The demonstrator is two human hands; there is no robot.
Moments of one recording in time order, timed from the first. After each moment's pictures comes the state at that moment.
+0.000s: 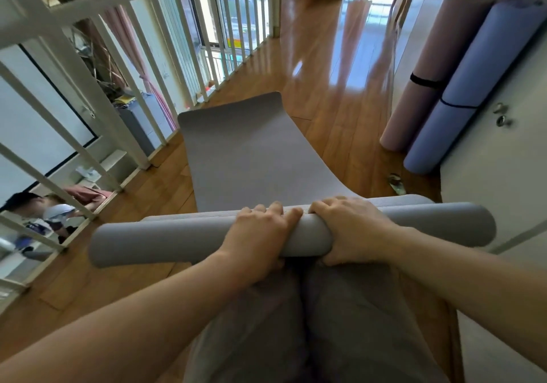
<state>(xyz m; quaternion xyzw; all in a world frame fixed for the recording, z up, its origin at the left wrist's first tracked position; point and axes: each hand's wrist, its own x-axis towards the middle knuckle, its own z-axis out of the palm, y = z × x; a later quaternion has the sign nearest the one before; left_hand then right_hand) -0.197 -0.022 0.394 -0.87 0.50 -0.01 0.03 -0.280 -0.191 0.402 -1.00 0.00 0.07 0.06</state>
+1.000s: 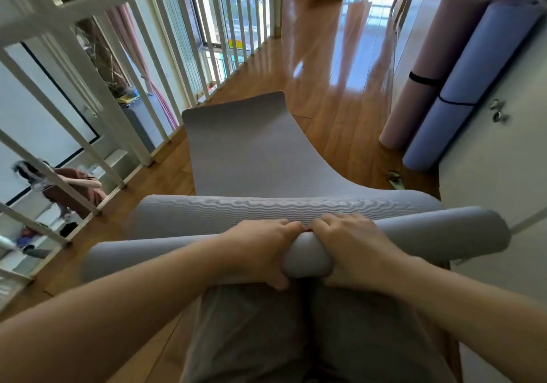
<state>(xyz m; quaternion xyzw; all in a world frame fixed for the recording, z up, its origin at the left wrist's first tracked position) -0.213 -0.005 0.411 -0.82 0.52 0.24 0.00 -0.323 -0.152 0.406 -1.00 -0.01 0.08 0.05</state>
